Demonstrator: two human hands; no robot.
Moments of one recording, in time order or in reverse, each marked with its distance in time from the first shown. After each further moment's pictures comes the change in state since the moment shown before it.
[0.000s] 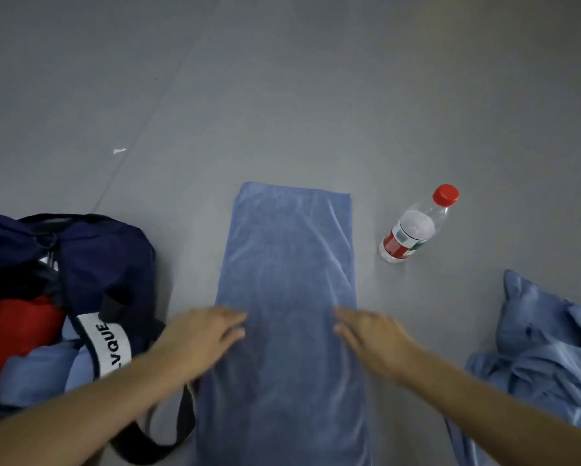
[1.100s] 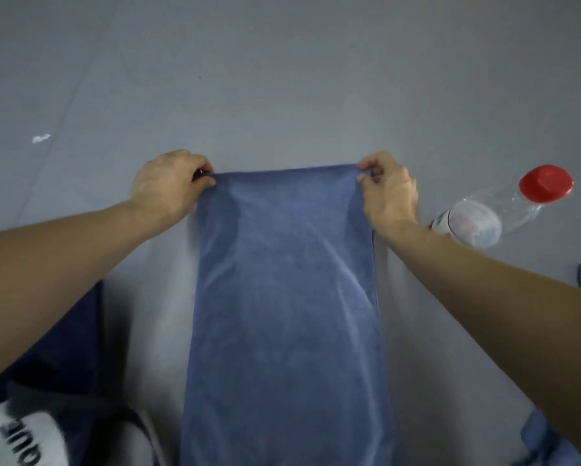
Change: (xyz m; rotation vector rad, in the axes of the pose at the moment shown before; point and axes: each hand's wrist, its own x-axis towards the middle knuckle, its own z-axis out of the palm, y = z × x) left_hand 0.240 -0.083 -0.101 -0.004 0.417 -0.101; right_hand 0.220 0.049 -0.083 0.539 0.766 0.370
